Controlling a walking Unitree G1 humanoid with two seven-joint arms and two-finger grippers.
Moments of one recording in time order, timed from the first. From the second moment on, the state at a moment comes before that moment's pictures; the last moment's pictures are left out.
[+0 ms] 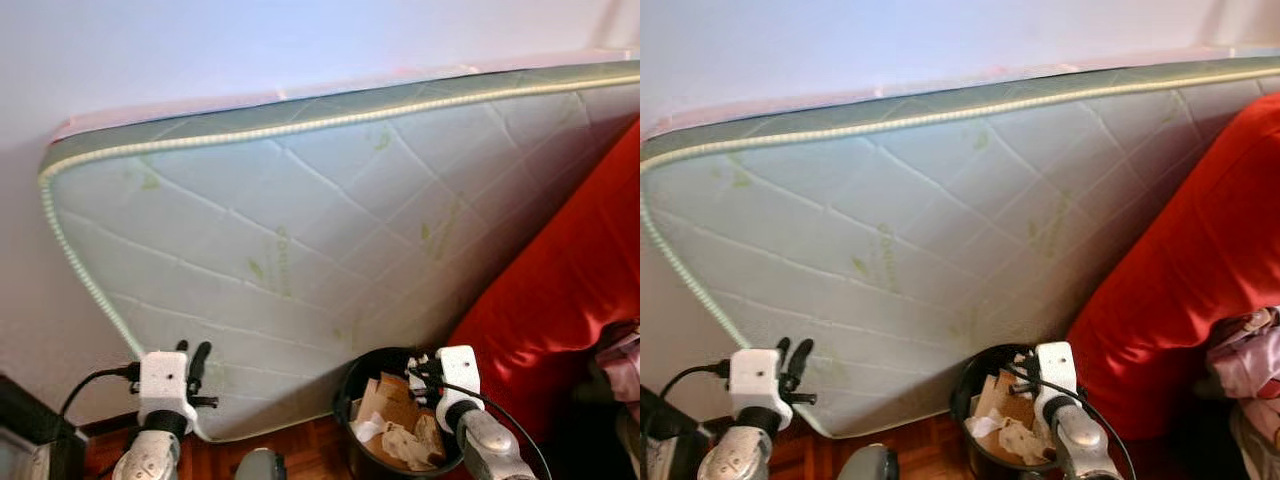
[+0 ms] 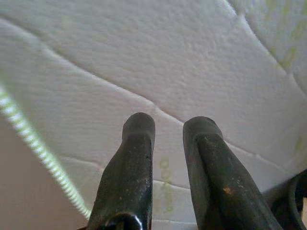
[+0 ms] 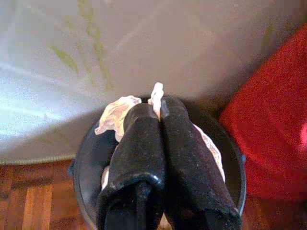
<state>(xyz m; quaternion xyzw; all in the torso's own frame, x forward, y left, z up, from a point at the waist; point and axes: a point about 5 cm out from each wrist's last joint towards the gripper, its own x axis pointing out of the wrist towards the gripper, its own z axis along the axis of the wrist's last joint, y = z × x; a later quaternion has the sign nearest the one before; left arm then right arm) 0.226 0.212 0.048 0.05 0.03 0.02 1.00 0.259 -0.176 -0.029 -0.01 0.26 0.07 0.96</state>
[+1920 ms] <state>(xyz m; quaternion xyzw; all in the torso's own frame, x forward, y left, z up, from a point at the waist) 0.196 0.206 0.095 -0.01 0.03 0.08 1.00 0.315 -0.176 0.015 0.00 0.24 0.01 0.97</state>
